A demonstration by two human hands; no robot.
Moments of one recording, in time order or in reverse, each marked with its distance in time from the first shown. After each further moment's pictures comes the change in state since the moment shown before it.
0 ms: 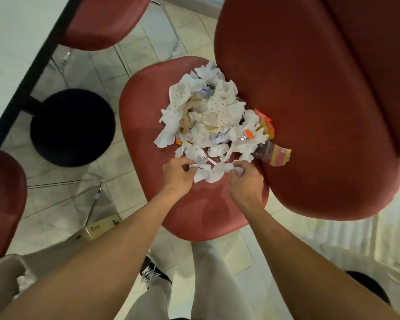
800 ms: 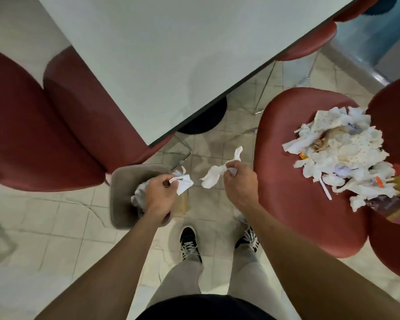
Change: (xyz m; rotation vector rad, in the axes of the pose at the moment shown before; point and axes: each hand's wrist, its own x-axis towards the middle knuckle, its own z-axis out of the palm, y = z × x) left_hand -0.212 -0.267 -0.233 -0.294 0.555 -0.476; right_hand -0.252 -0.126 0.211 -0.210 -0.428 -0.516
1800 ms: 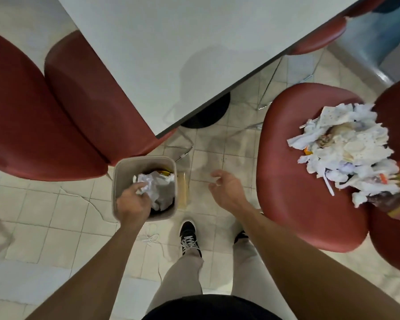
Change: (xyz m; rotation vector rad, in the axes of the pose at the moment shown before) left_hand -0.005 -0.086 -0.049 0.115 0.175 -0.122; right_hand -0.027 -0.003 0.039 -0.087 -0.343 0.025
